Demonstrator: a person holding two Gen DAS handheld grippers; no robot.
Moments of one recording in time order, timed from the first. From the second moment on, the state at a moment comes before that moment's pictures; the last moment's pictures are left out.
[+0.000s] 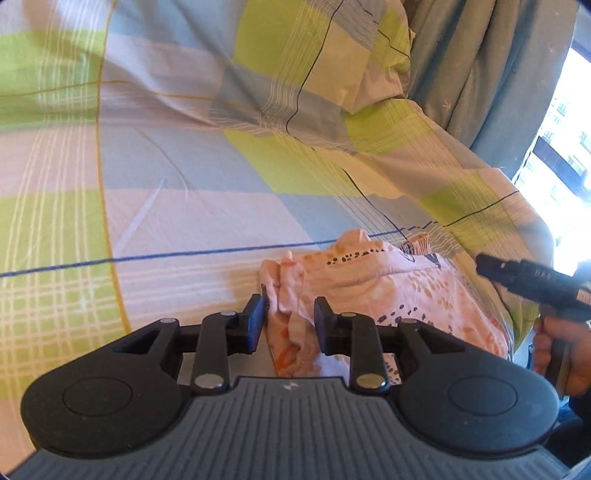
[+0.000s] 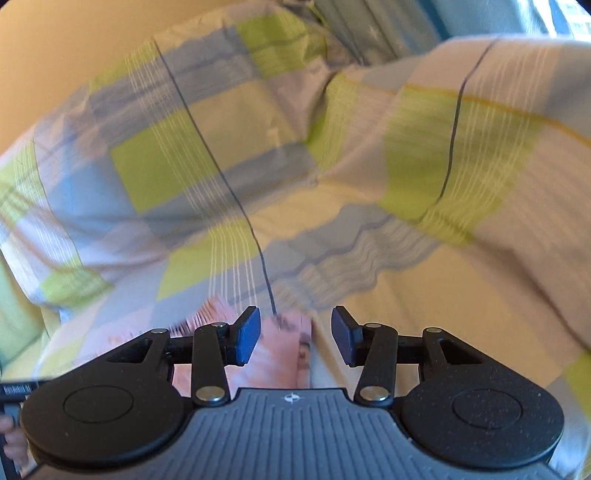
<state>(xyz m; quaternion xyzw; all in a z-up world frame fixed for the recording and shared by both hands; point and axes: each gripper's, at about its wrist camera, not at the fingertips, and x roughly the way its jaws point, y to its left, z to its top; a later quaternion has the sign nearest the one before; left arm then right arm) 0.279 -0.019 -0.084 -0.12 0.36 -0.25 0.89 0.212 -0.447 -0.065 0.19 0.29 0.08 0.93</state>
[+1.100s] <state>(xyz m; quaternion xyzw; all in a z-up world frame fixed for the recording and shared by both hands) 0.278 -0.031 -0.087 -0.07 0.34 -0.25 0.91 0.214 -0.464 -0.102 0.35 0.34 0.16 0.86</state>
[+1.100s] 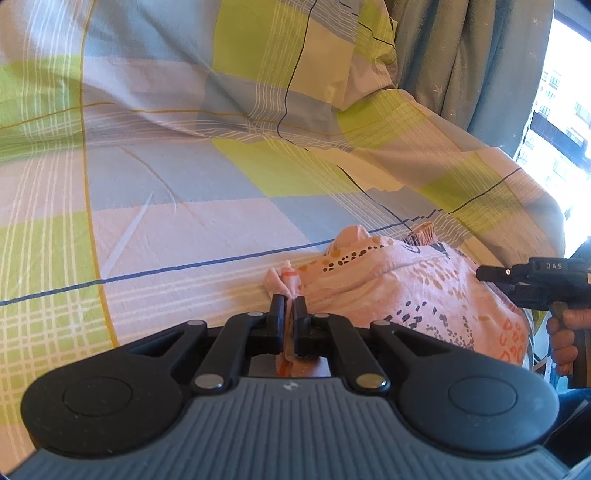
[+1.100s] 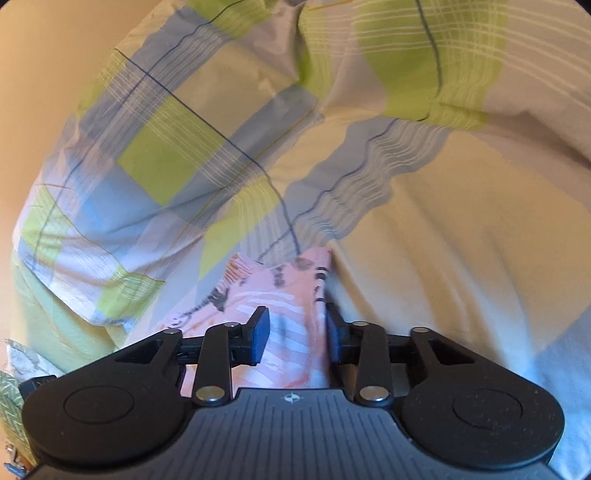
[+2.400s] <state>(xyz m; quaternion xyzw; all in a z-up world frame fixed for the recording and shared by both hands) 0.262 -0.019 -0.061 -0.06 0.23 -0.20 0.95 0.217 -0.419 -0.041 0.18 0.23 0.15 0.95</state>
